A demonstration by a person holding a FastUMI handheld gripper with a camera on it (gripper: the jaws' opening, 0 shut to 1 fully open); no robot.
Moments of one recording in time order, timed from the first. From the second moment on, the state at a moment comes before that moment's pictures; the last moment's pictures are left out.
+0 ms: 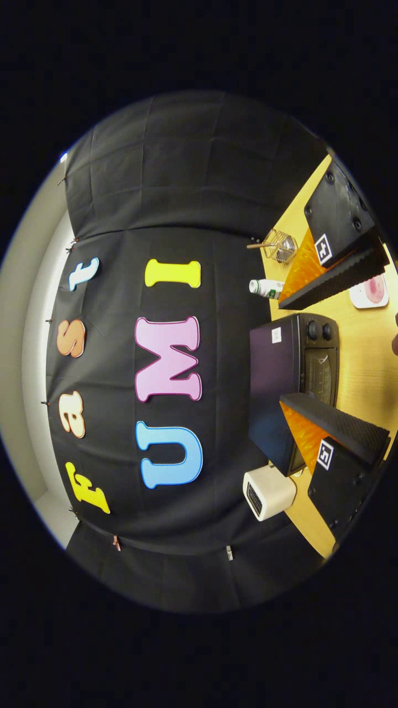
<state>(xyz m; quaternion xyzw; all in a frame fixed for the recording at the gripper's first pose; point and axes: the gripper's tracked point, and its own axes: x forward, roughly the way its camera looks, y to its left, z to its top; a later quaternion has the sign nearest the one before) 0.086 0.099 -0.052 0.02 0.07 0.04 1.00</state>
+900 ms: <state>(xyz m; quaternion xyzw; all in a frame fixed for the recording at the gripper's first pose) 0.187 0.211 -0.155 0.00 0.15 0.06 0.99</state>
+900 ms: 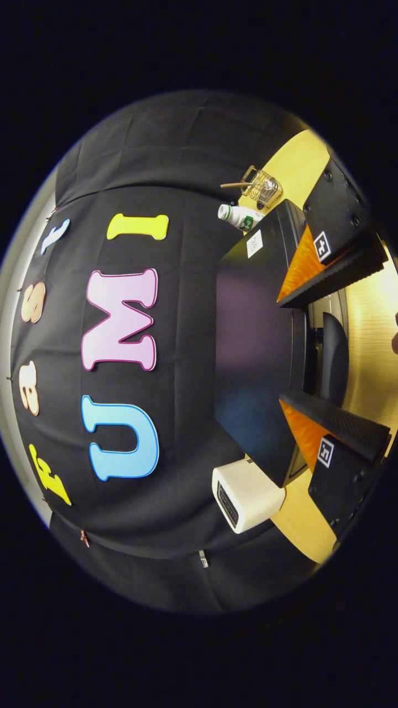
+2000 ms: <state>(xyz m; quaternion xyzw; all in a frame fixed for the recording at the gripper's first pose) 0.095 0.202 -0.206 0.01 0.21 0.07 0.98</state>
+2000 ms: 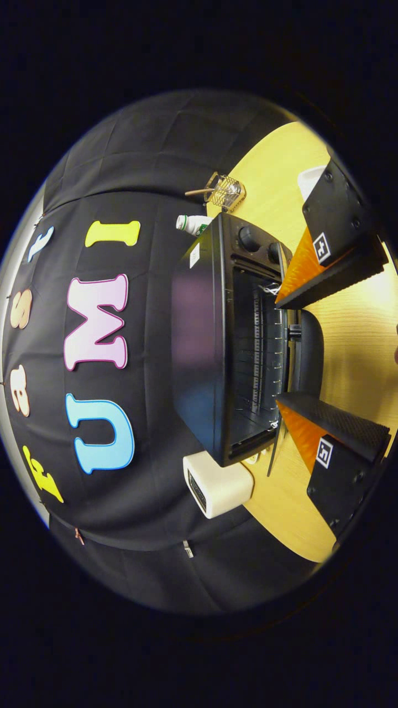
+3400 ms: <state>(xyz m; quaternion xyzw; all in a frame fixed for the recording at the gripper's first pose) 0.032 0.026 -0.222 -0.06 0.29 0.06 0.95</state>
